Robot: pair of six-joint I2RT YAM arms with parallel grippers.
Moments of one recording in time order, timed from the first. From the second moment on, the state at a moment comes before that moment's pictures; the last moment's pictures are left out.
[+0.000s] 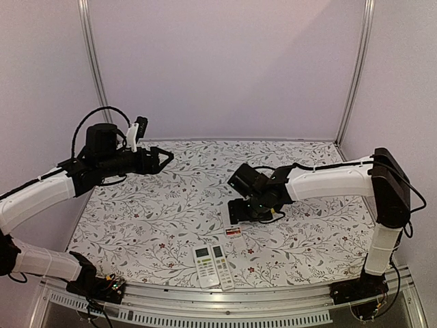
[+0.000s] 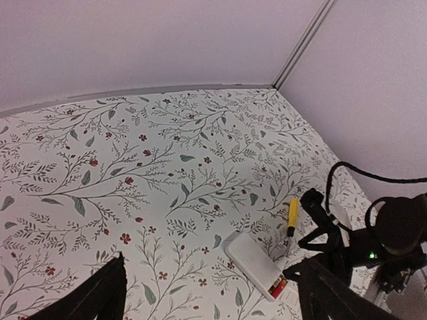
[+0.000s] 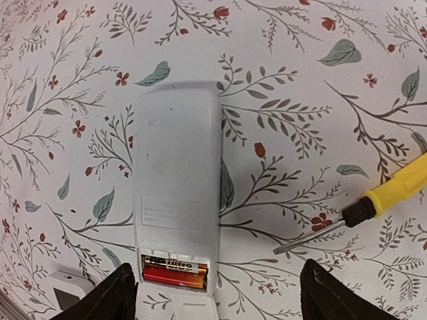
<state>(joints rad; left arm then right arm) -0.48 1.15 0.86 -0.10 0.25 -0.32 1.00 1.91 1.33 -0.56 0.18 0.77</state>
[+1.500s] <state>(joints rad) -0.47 1.10 0.86 -0.10 0.23 -0.30 0.76 1.97 1.28 -0.63 0.34 0.91</state>
